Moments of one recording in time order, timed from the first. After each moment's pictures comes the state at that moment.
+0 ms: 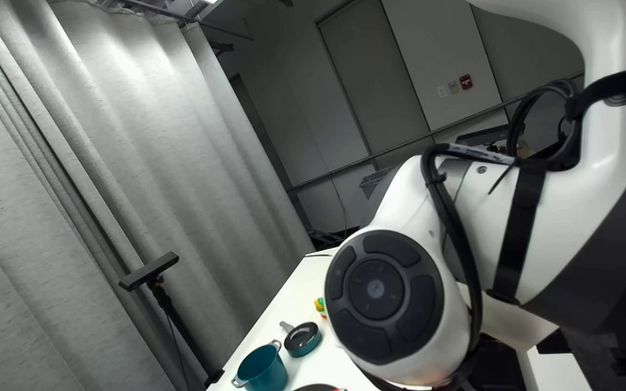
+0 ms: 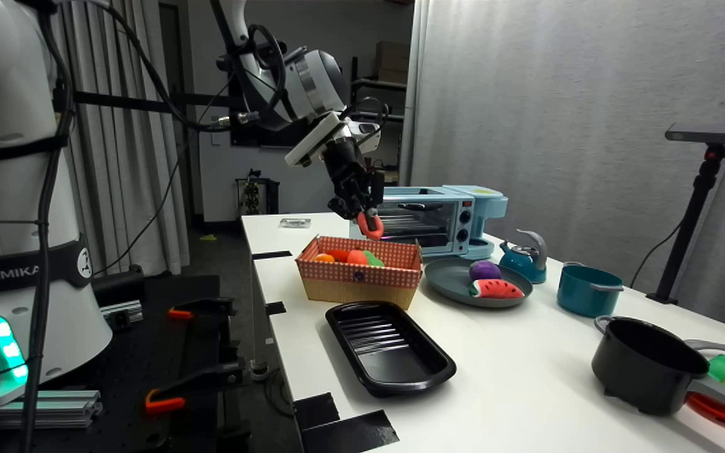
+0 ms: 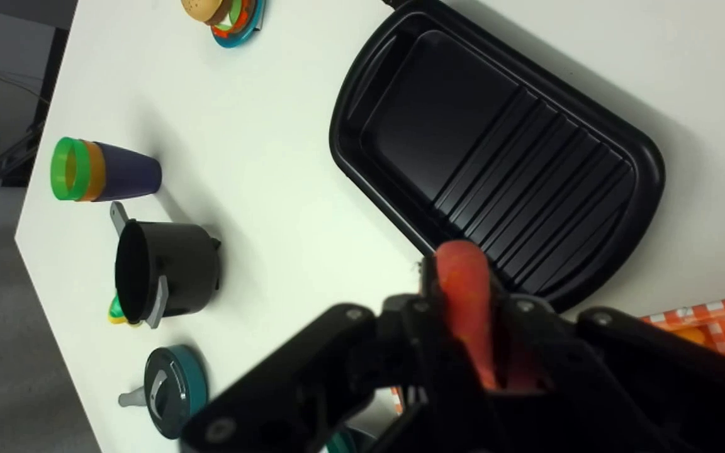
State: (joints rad) arm 0.25 0.15 0.21 -2.36 -0.89 2.11 0.51
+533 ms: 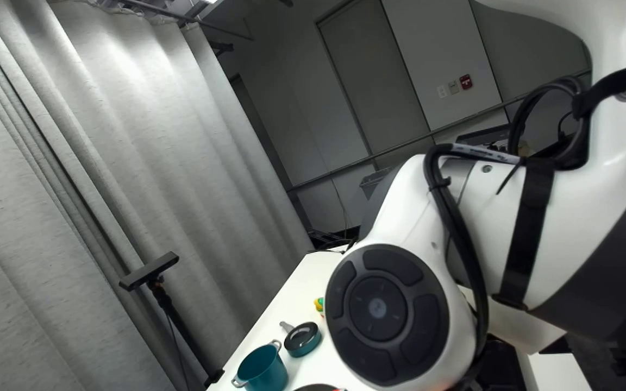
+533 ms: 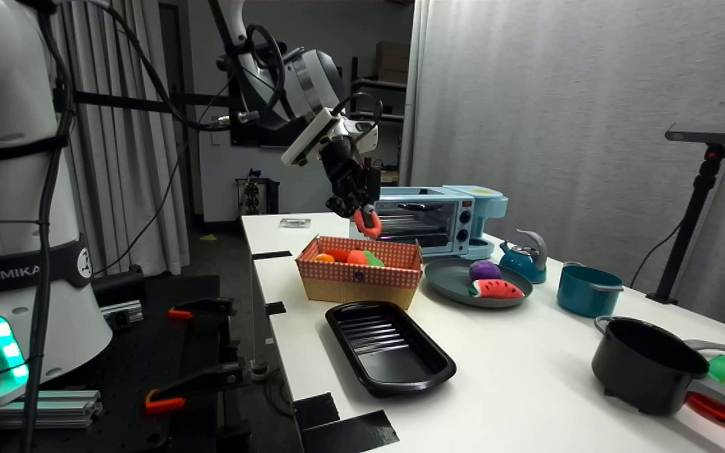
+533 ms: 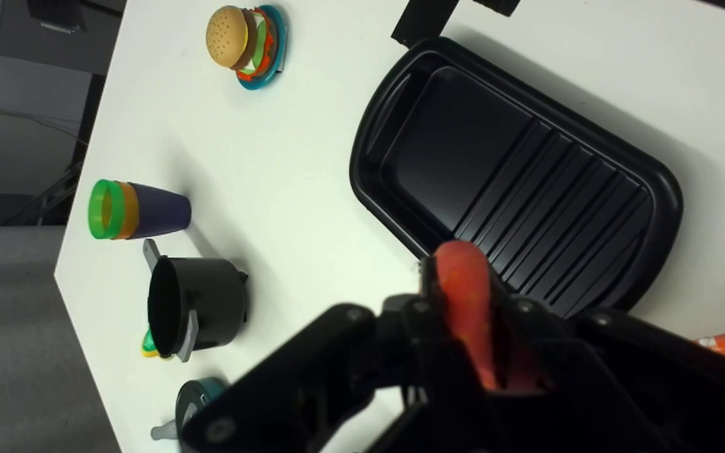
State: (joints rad) arm 0.27 0.15 0.22 -2.35 -0.88 2.02 0.56
